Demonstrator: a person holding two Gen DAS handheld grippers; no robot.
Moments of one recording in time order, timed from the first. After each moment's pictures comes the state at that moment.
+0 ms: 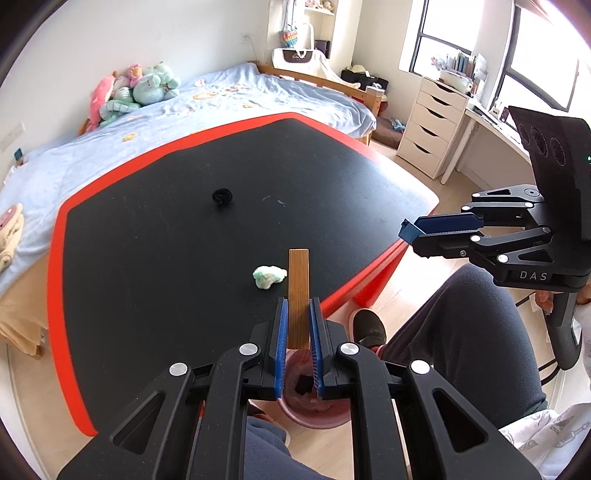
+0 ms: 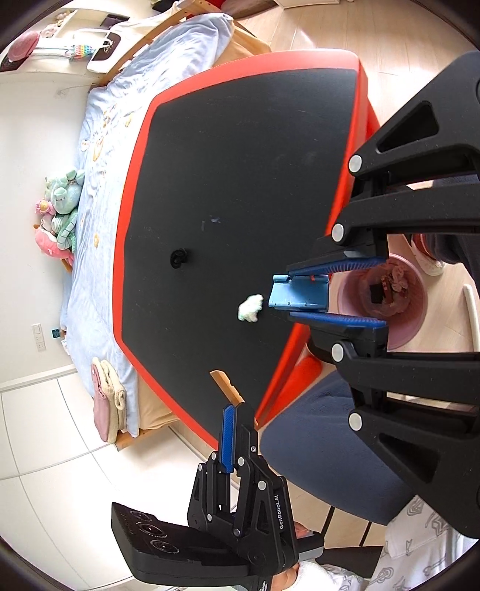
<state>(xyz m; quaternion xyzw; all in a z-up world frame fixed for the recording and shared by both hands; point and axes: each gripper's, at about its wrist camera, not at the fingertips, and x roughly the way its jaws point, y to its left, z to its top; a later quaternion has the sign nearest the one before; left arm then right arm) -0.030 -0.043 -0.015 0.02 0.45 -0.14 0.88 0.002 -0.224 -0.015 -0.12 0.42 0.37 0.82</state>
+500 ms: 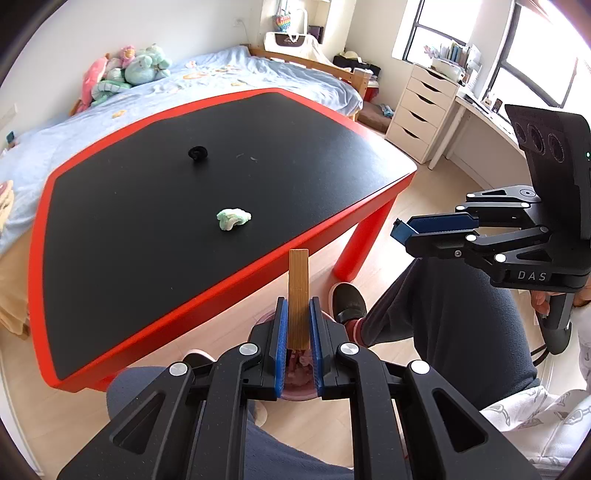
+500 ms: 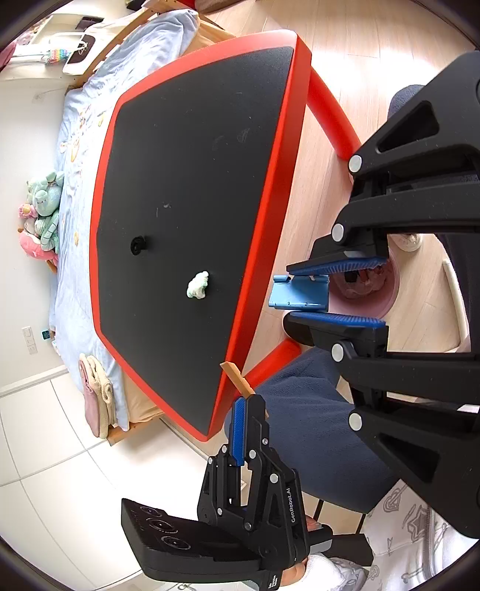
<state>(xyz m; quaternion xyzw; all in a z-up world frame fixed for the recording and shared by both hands) -0.072 -0.062 -0.040 0.01 0.47 -0.16 0.87 -0.043 -0.236 -0.040 -0.10 0.45 0.38 0.80</state>
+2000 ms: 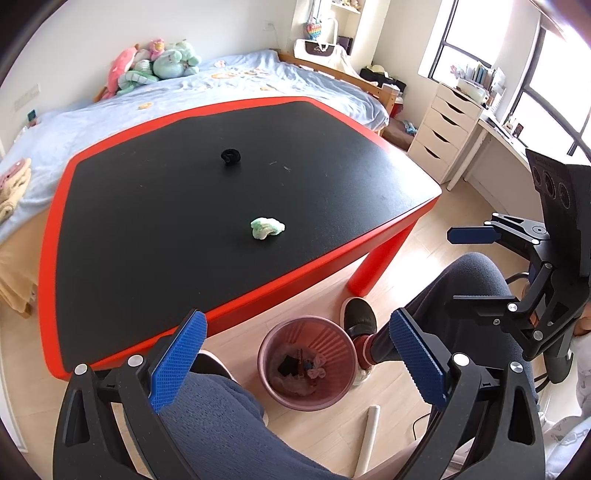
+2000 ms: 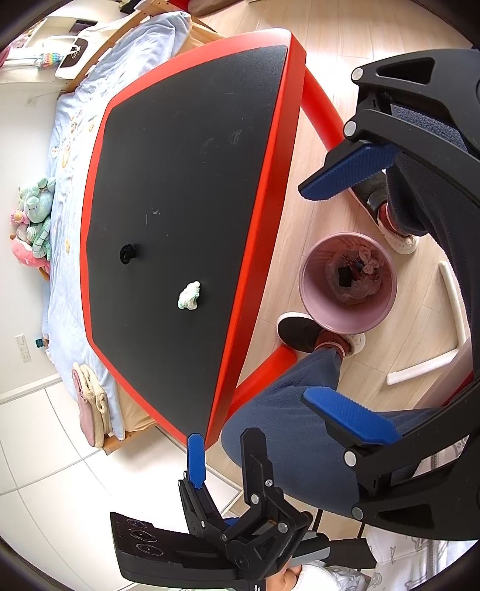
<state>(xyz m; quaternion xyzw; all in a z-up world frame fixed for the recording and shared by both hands) -0.060 -0.033 -0.039 -0.03 0.46 -0.12 0.88 -0.034 -0.238 -0.052 -0.10 0.46 0.36 0.80</state>
